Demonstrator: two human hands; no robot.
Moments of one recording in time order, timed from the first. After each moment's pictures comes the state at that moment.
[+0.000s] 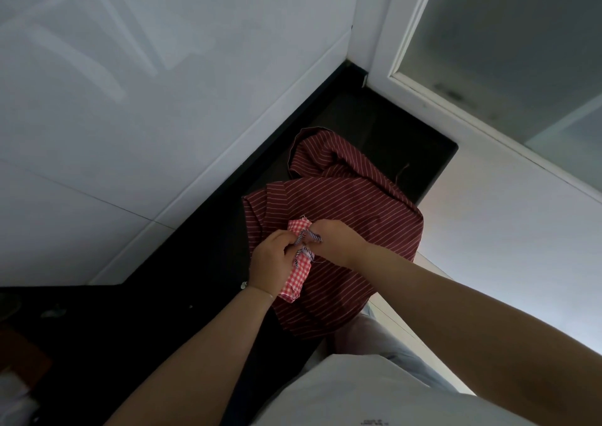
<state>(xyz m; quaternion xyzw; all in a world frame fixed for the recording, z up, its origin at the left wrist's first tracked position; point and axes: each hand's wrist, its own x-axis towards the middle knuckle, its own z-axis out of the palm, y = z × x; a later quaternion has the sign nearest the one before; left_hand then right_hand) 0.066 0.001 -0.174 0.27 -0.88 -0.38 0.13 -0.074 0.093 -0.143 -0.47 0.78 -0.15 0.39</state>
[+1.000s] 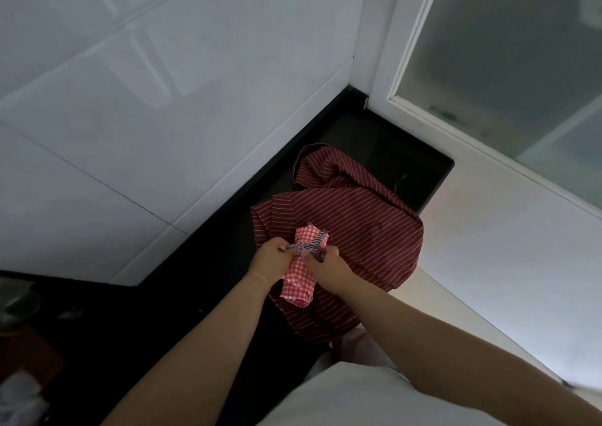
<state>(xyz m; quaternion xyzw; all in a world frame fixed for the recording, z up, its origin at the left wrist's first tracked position) 0.064 -0.020 -0.146 0.46 -0.72 -0.51 -0.12 -0.016 0.105 -0.142 -0.07 0.80 -0.32 0.49</state>
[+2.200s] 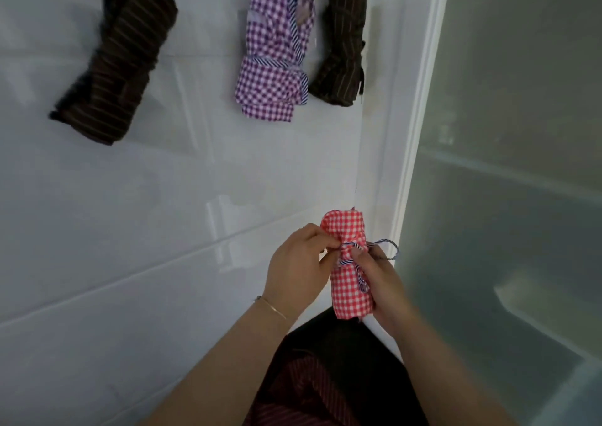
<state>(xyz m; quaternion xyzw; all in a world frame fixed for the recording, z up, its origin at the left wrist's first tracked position) -0.155 -0.010 0.157 0.17 -0.88 -0.15 0.42 -0.264 0.092 0.135 -0.28 0.54 -0.71 0.36</state>
